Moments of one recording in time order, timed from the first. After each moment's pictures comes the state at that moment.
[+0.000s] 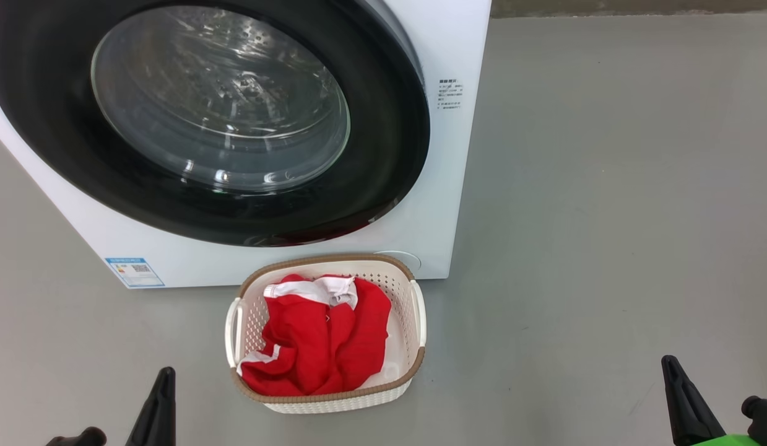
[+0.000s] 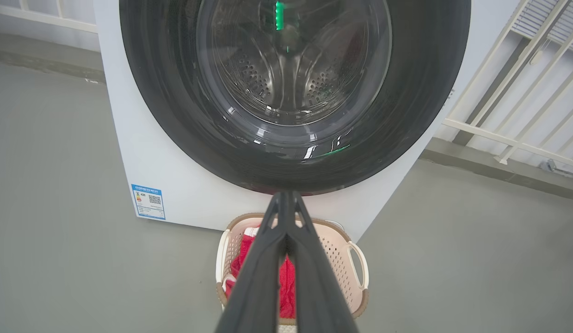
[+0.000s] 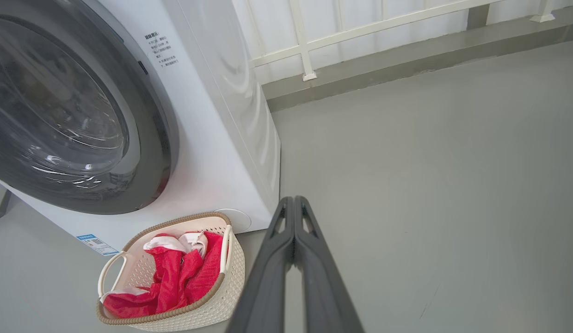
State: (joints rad) left arm 0.04 0.10 0.05 0.21 -0.42 -0.12 -0.21; right arm 0.12 -0.09 -0.11 0.28 0.47 0.13 -0.22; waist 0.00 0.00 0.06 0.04
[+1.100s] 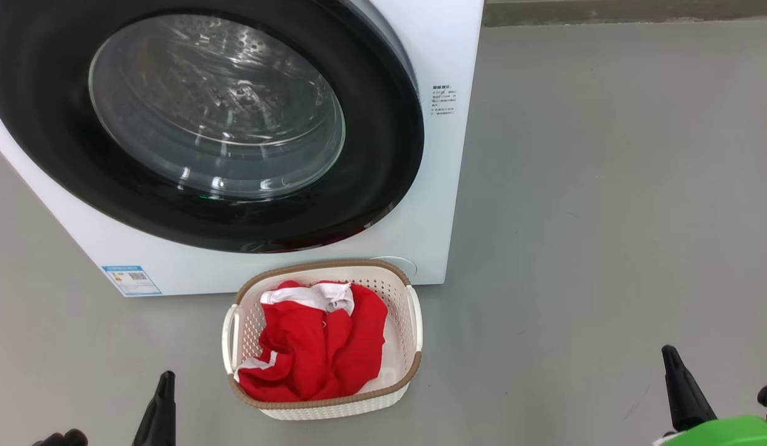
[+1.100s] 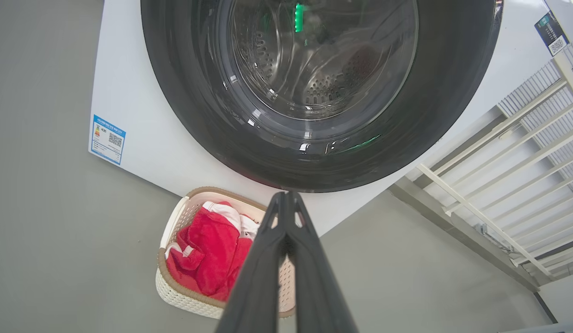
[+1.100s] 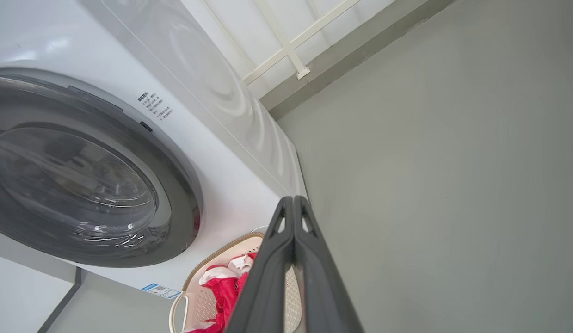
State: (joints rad) left arm 0.03 0.08 0.05 0.23 -0.76 -0.12 -0.12; right arm 0.09 -0.08 -0.12 0.28 0.81 0.13 -0.12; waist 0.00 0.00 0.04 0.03
